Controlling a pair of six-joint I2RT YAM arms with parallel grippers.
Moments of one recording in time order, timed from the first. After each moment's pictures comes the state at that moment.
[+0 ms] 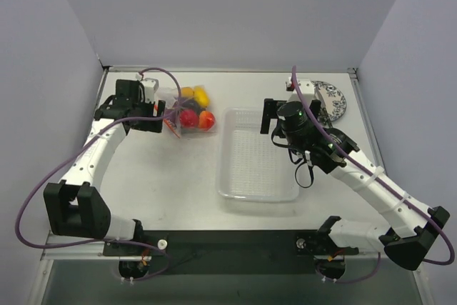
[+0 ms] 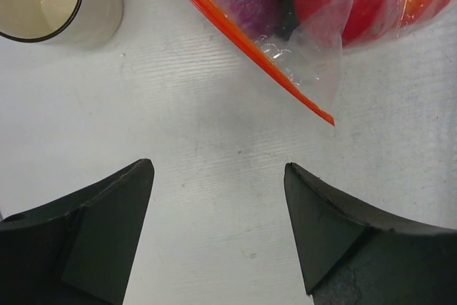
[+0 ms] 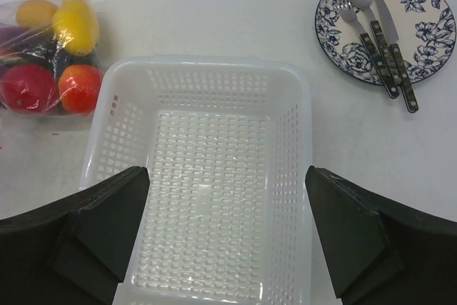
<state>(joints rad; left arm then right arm) -0.14 1.40 1.25 -0.73 0.01 0.07 0.77 1.15 1.23 -0.66 0.65 0.42</state>
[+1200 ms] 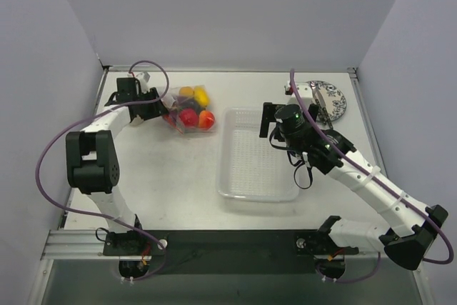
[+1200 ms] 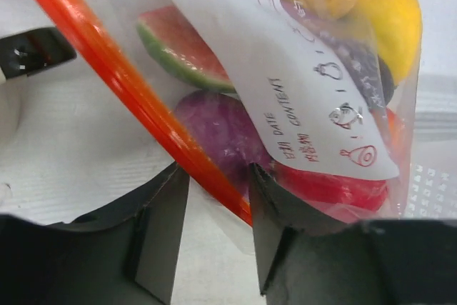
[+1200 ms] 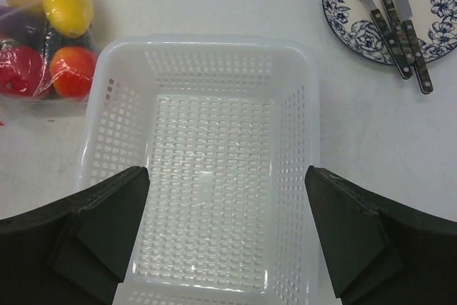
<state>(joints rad) 0.03 1.81 1.26 -0.25 0.35 -0.30 0.77 1.15 1.19 -0.67 0.63 0.47</state>
